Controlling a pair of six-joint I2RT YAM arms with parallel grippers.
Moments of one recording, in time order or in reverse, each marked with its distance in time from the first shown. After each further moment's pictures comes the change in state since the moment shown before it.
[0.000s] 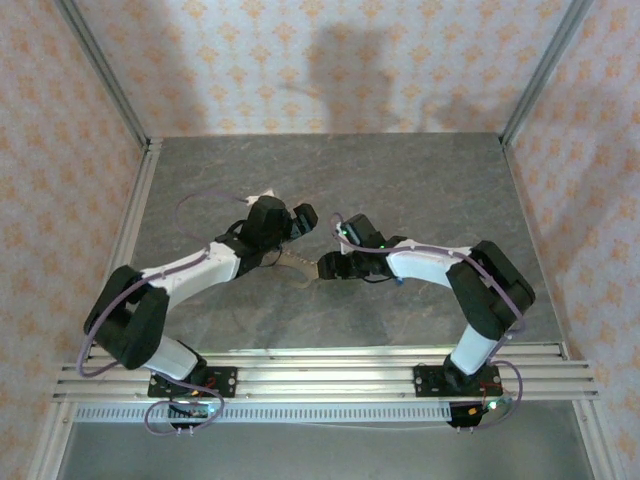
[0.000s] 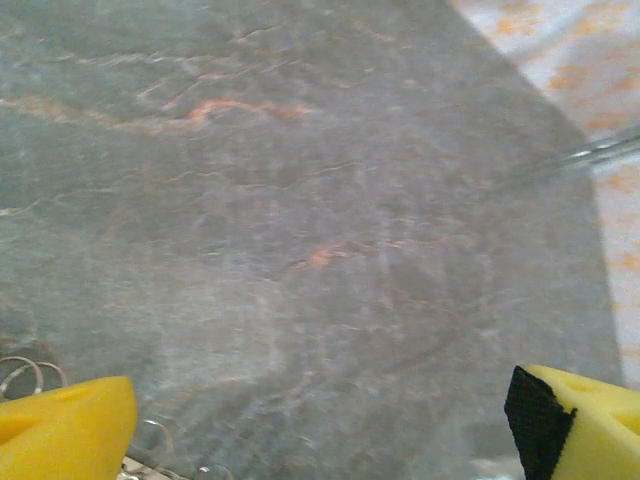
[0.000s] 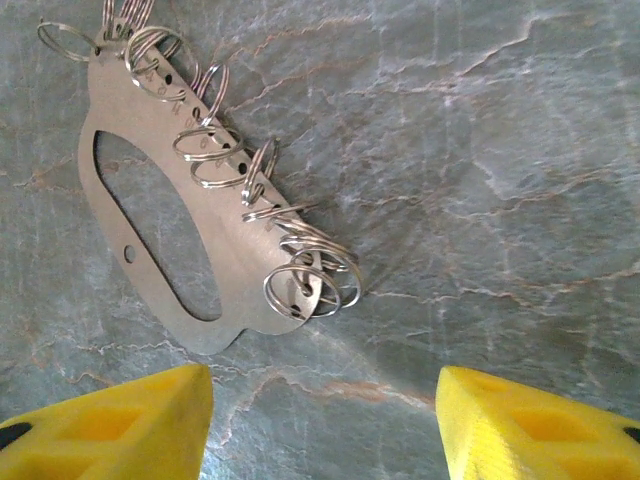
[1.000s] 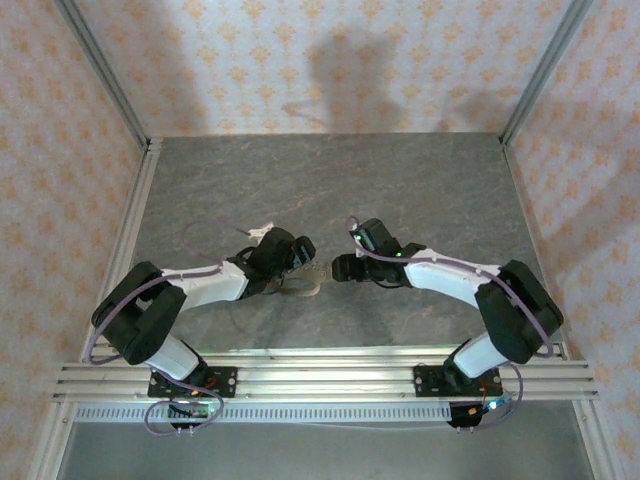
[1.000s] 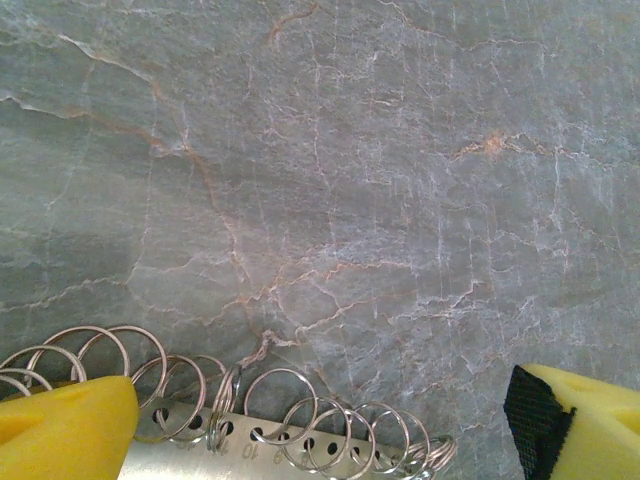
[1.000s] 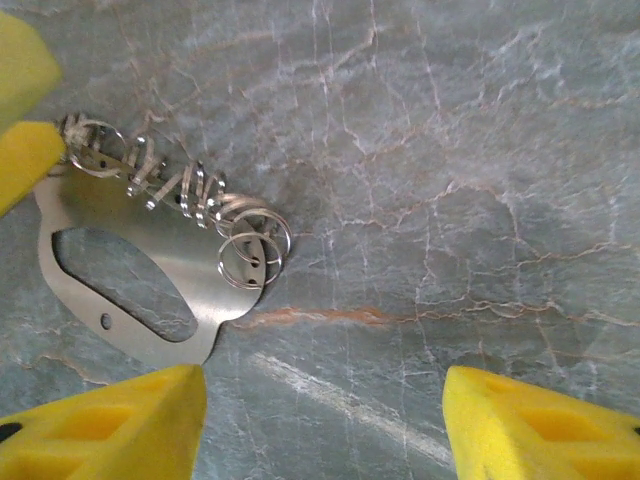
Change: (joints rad) left arm -0.089 0.073 -0.189 0.063 -0.102 -0.140; right arm -0.020 -0.173 -0.107 -0.056 0.125 -0.005
